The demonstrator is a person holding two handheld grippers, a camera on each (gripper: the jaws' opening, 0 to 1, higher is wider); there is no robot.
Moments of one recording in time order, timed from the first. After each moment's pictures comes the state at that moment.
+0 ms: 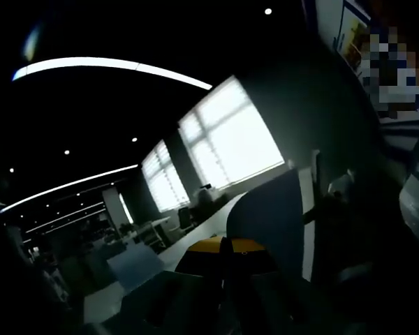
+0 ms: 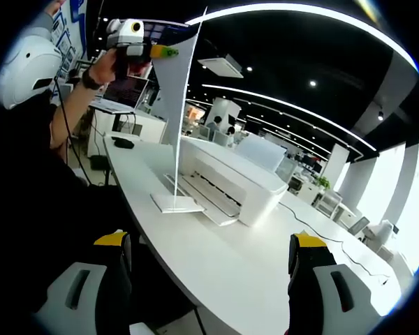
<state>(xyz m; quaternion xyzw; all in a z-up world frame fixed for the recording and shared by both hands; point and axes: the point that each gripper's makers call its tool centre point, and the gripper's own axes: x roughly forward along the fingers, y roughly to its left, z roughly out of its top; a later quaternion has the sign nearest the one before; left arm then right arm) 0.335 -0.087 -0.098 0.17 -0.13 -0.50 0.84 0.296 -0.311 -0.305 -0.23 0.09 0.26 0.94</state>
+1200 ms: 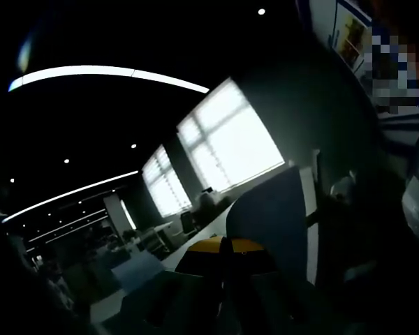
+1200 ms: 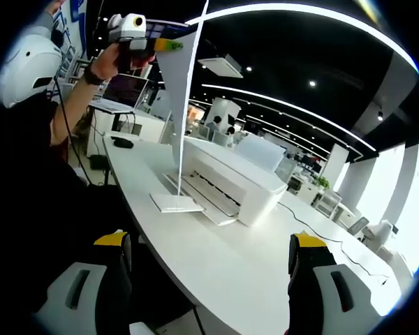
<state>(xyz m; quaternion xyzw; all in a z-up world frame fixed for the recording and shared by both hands) 0.333 -0.094 -0.085 0.19 -0.15 -0.50 0.83 0.297 -0.313 -0.305 -0.23 0.09 0.25 0.94</state>
